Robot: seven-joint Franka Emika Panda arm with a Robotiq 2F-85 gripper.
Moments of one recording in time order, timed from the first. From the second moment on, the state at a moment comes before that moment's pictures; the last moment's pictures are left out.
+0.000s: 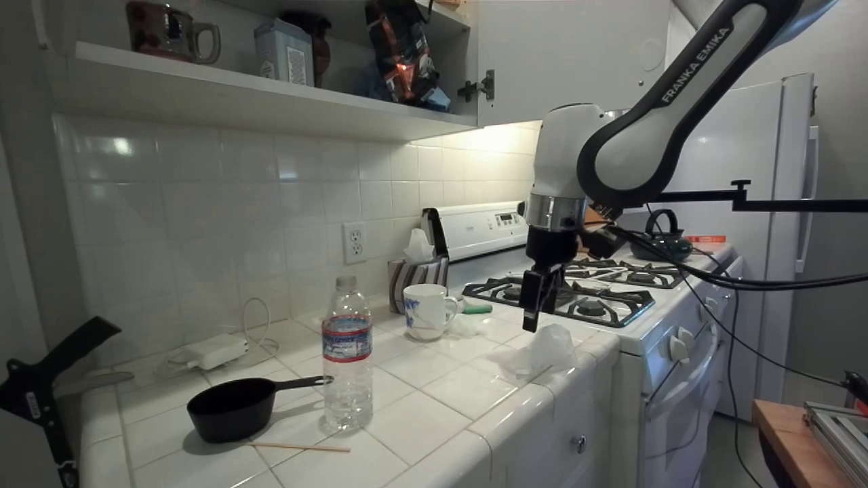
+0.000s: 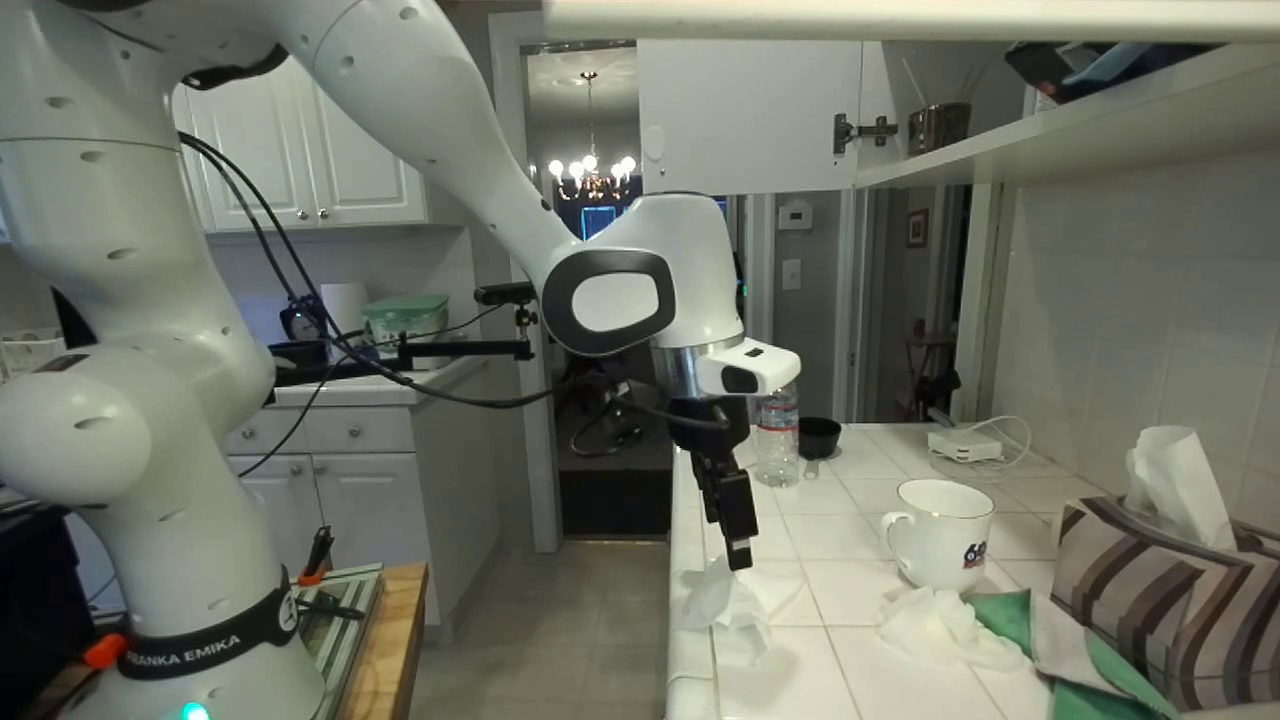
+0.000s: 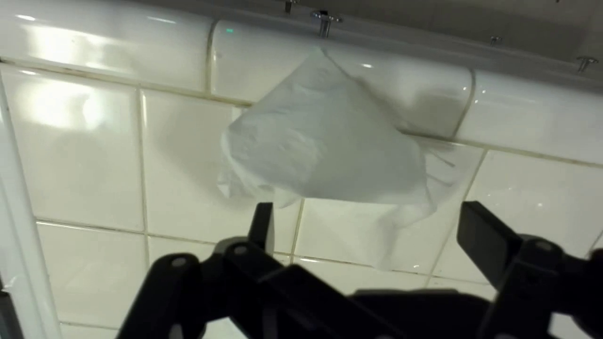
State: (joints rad) arm 0.00 -0.05 -0.14 -2.52 -0.11 2.62 0.09
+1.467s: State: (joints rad) arm -0.06 0.08 -0.08 -2.48 -0.23 2.68 0.14
